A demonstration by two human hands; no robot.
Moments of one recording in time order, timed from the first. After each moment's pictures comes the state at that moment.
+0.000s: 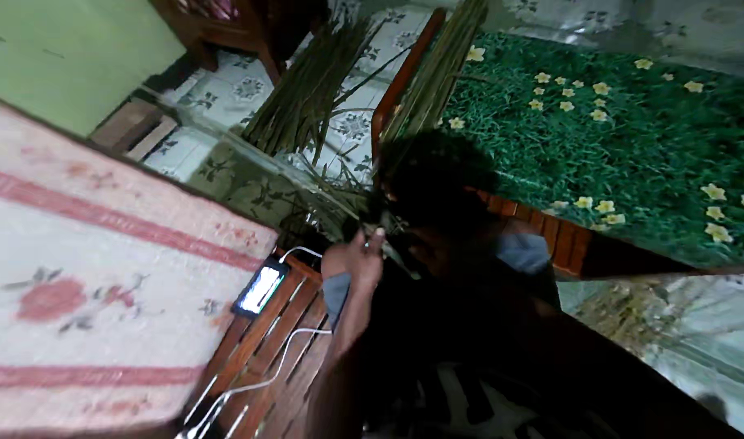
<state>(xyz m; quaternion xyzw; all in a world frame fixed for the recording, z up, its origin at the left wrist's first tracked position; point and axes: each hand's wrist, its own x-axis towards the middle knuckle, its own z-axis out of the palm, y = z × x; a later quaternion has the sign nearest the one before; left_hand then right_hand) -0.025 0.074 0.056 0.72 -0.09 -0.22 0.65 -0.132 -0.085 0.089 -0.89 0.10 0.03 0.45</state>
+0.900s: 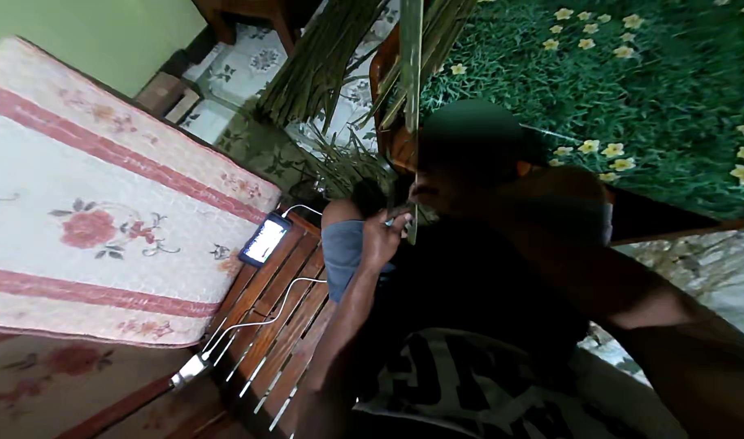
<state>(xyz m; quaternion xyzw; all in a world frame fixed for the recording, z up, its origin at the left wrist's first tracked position) -0.103 0.078 0.034 0.75 -0.27 -0.18 0.58 -0.153 -0.130 0.092 -0.89 -0.05 0.02 0.46</state>
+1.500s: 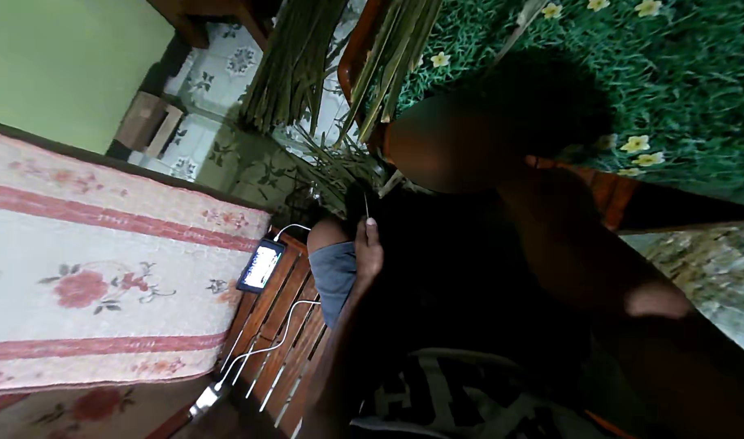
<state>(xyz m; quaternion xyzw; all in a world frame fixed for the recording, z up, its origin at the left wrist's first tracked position) -0.074 0.046 -0.017 0.84 -0.08 -0.22 0.49 -0.119 -0.207 0.110 -0.81 0.10 -0.15 0.56</state>
